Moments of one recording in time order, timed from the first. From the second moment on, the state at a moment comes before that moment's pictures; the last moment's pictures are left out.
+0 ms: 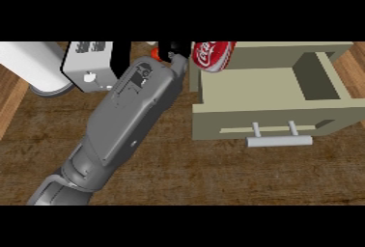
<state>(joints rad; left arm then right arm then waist) -1.17 0.00 -0.19 -0.92 0.40 0.59 0.11 0.40 -0.01 -0.66 -2.29 -0.52 0.45 0.27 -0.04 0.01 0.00</state>
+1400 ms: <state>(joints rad) -1.39 0.00 -0.50 -0.53 0.80 0.71 -0.08 0.35 -0.02 -0.66 -2.29 -0.53 0.45 0.31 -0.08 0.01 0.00</state>
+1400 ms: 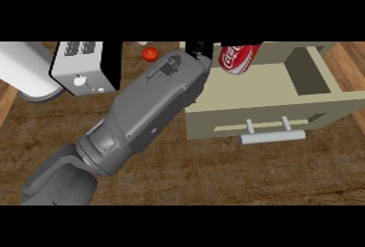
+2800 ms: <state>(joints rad) -1.40 0.00 -0.60 -0.48 1.02 0.79 -0.25 0.23 -0.11 -0.63 -2.36 -0.32 0.51 0.17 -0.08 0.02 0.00</state>
